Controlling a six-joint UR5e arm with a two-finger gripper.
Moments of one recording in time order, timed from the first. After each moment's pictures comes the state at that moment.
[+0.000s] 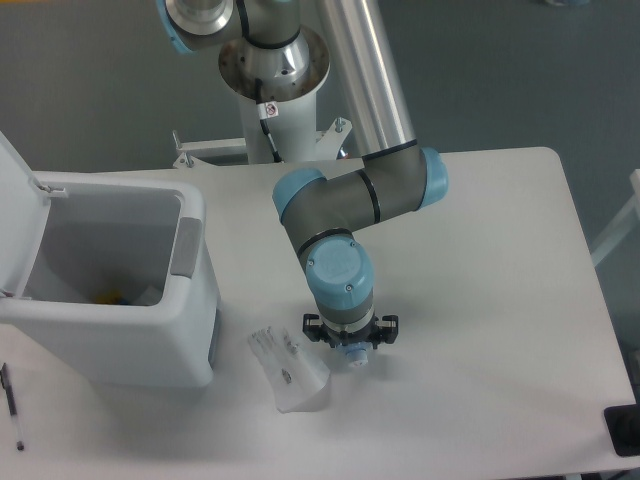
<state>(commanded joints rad) 2.36 -2.14 -1.60 -0.96 1.71 0.44</state>
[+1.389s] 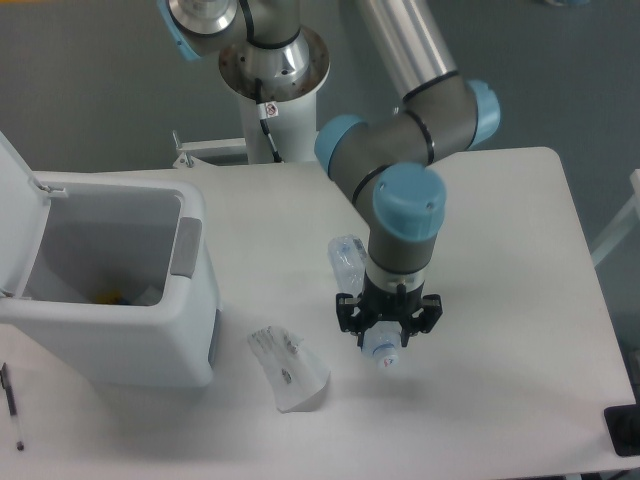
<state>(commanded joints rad) 2.51 -1.96 -1.54 -0.96 1.31 0.50</state>
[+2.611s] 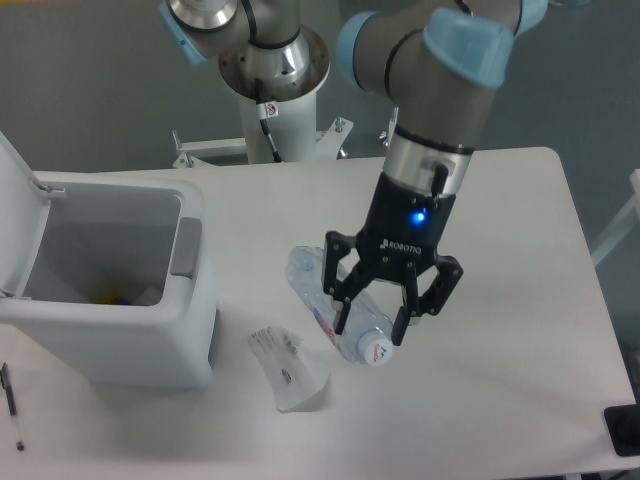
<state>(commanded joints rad) 2.55 -1.85 -1.35 -0.95 0.86 0.43</state>
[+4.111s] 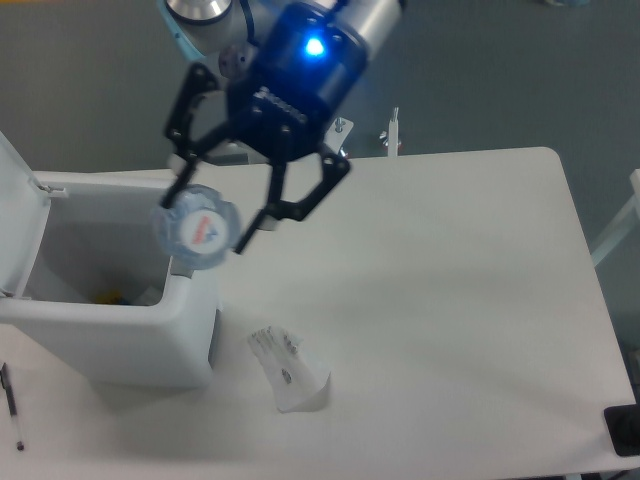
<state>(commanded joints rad) 2.41 -1.74 -1.31 -0.91 0.60 0.41</state>
